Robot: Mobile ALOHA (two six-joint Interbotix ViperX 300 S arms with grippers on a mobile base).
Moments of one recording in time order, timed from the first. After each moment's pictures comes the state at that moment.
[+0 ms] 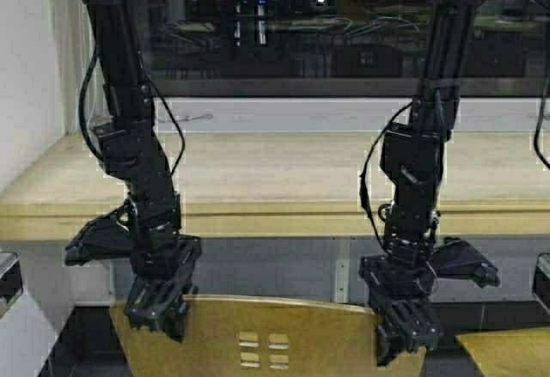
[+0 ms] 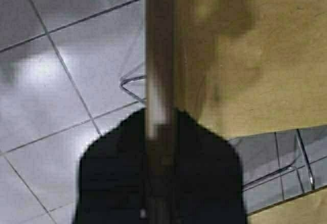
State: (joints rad) left arm -0.52 0.88 0.51 -1.07 -0.10 -0.75; right arm 0.43 0.96 0.47 0.86 0.06 0.81
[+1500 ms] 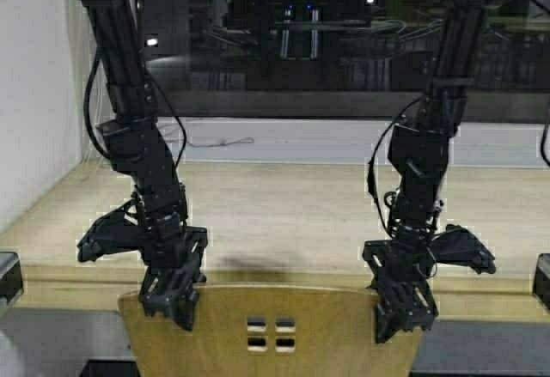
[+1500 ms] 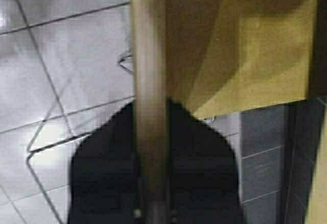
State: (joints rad) left arm -0.47 0.89 0.42 -1.01 -0.07 -0.78; right arm 0.36 0.96 0.38 0.82 0.08 0.82
